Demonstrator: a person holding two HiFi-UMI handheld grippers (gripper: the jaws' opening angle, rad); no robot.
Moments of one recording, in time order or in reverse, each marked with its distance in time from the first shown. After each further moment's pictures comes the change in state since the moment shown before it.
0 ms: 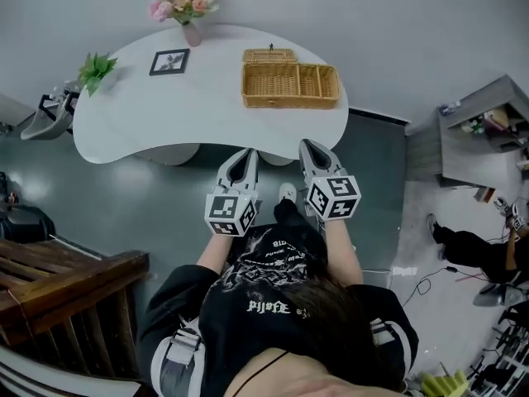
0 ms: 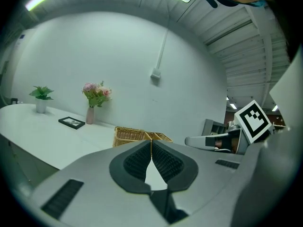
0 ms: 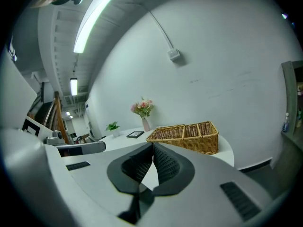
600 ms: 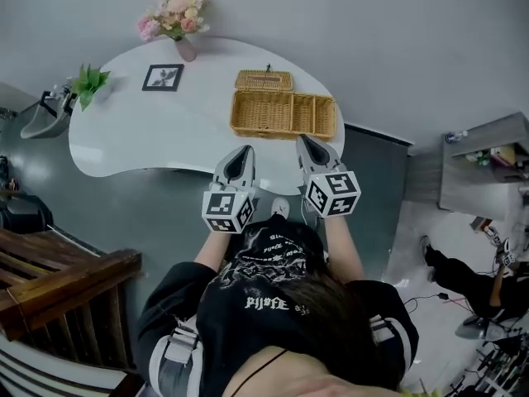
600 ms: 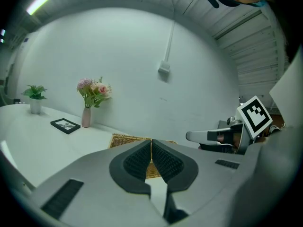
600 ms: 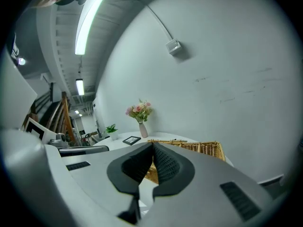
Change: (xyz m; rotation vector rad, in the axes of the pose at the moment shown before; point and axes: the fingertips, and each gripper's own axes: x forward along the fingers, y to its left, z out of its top) left arm 0.126 0.021 0.034 -0.018 -0.002 0.088; right arm 0.095 -0.078 0.071 -0.046 0.009 0.109
